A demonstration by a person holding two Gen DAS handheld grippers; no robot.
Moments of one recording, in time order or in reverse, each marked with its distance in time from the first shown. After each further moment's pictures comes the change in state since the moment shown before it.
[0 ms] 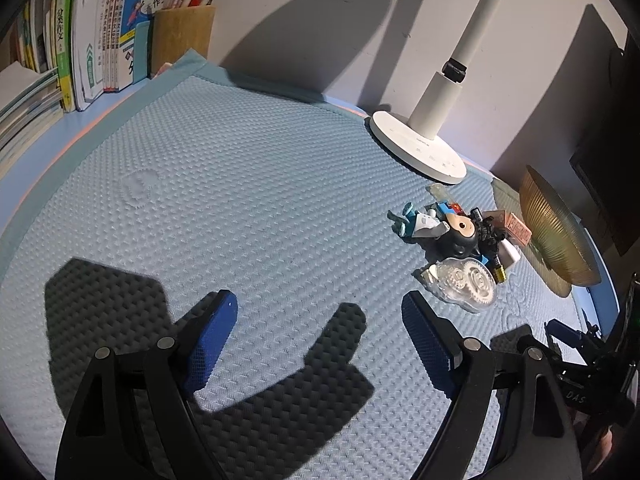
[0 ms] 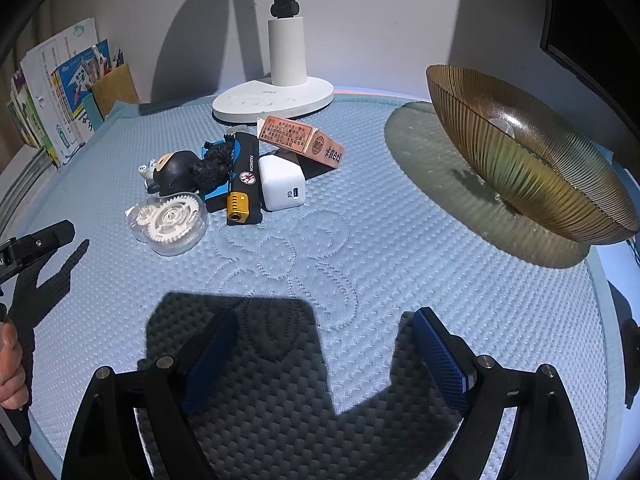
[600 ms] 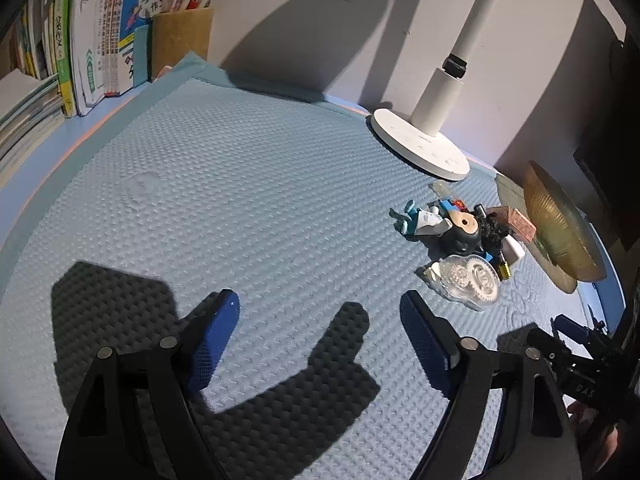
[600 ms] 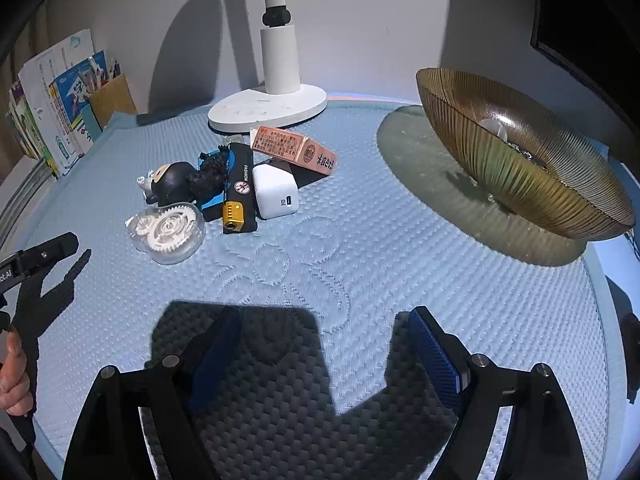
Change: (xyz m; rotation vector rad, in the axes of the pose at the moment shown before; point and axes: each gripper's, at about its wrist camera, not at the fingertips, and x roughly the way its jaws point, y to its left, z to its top) left arm 0.000 -0.003 0.000 0.016 0.003 0.016; right arm -0.001 -0.003 0.000 0.019 -0.019 0.003
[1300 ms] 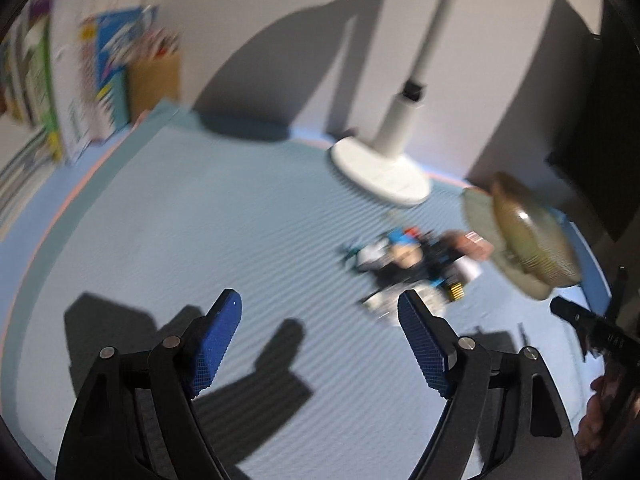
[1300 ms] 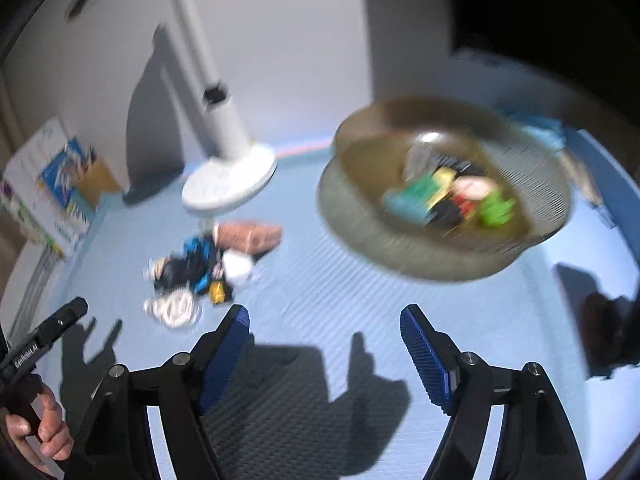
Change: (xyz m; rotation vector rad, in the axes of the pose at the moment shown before) left arm -0.027 -0.025 0.020 0.051 -0.040 -0.009; right arm -0.051 -0.043 0.029 0.198 -0.036 0.026
